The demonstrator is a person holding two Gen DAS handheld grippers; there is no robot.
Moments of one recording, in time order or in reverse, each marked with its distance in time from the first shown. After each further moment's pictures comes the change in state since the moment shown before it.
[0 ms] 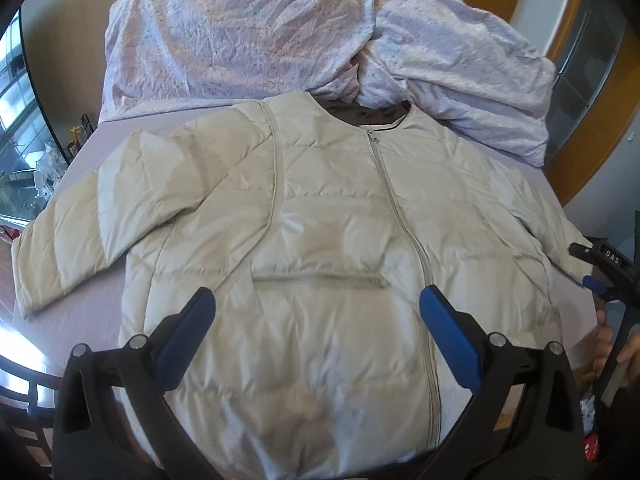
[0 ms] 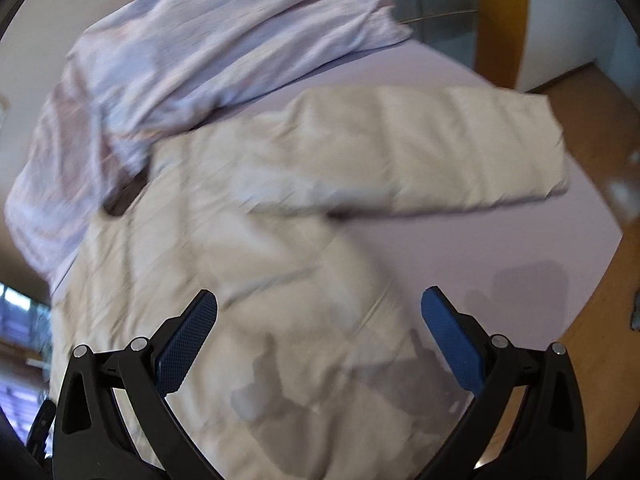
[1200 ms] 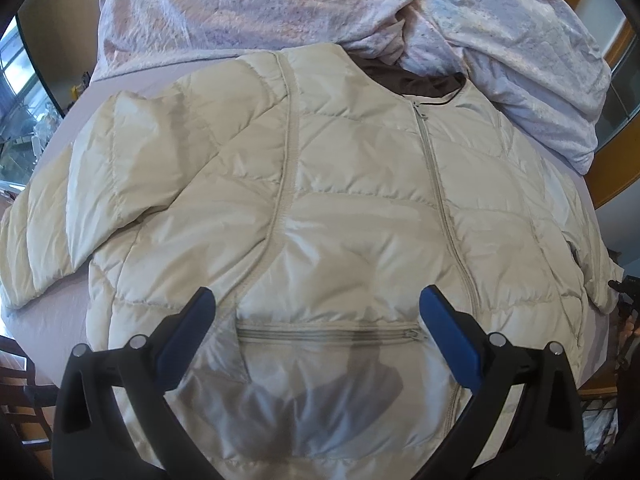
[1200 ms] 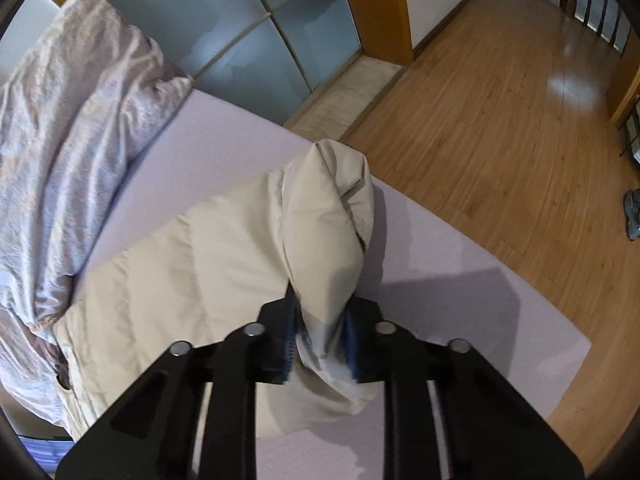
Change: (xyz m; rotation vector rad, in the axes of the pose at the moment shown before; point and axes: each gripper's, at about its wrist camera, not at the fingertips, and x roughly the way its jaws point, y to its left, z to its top) left arm 0.083 0.015 0.038 -0.102 0.170 0.041; right arm 0.052 -0.224 0.116 0.388 0.022 -0.103
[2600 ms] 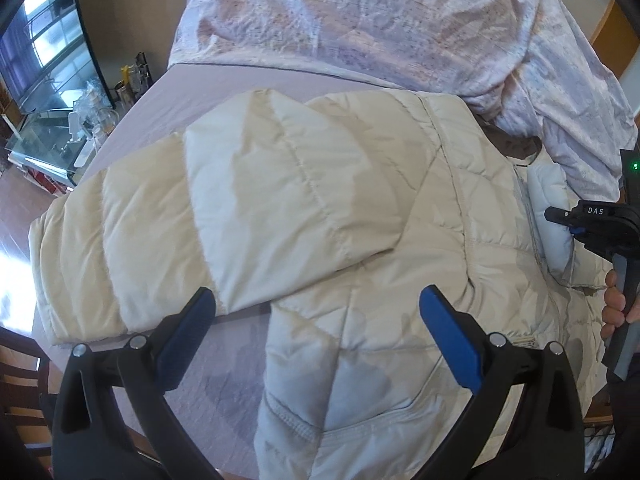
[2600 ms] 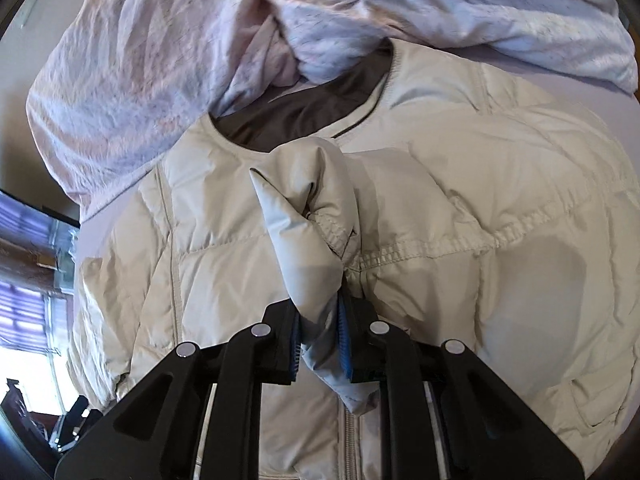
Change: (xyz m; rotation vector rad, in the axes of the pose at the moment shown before) left arm -0.027 0.164 0.013 -0.102 -0.058 0.044; right arm 0.006 0.442 -0.307 -0.715 0.266 0.210
